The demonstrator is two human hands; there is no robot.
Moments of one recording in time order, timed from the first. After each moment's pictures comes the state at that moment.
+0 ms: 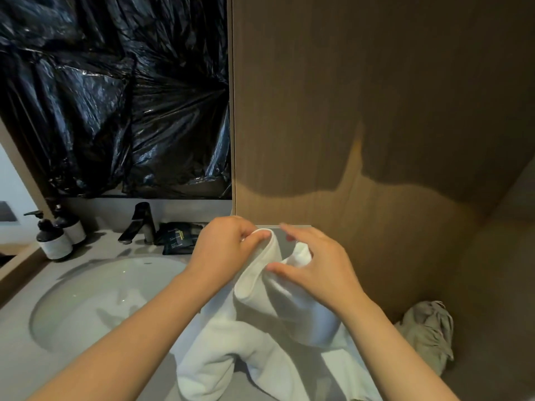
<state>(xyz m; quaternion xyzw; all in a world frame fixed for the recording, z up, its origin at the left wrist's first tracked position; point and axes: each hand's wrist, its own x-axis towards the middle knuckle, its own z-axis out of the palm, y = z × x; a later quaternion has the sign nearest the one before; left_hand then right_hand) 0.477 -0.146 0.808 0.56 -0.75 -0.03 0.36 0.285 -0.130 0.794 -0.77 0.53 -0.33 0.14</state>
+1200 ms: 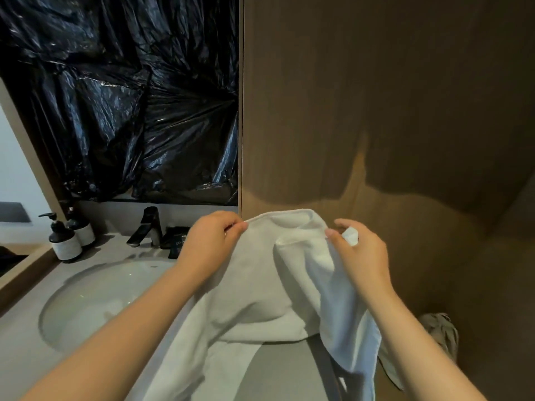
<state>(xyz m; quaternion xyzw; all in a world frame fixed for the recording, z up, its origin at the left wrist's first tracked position) 0.505 -0.152 0.812 0.59 -0.72 -0.04 0.38 0.243 -0.157 0.796 -0.60 0.62 -0.47 0.19</state>
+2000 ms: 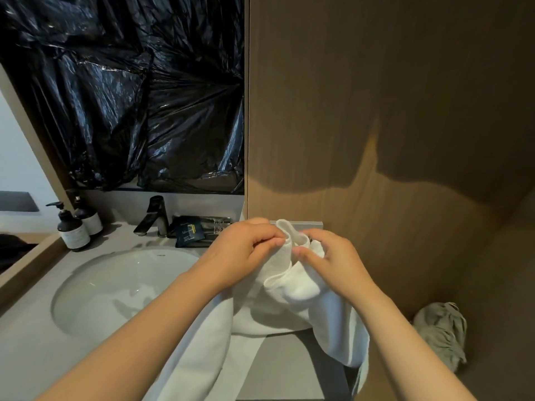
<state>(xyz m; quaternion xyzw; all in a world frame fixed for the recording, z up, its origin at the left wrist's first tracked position) 0.486 -0.132 0.806 0.43 -0.83 -0.11 0.35 0.275 -0.157 0.768 -0.76 0.49 -0.36 0.22</state>
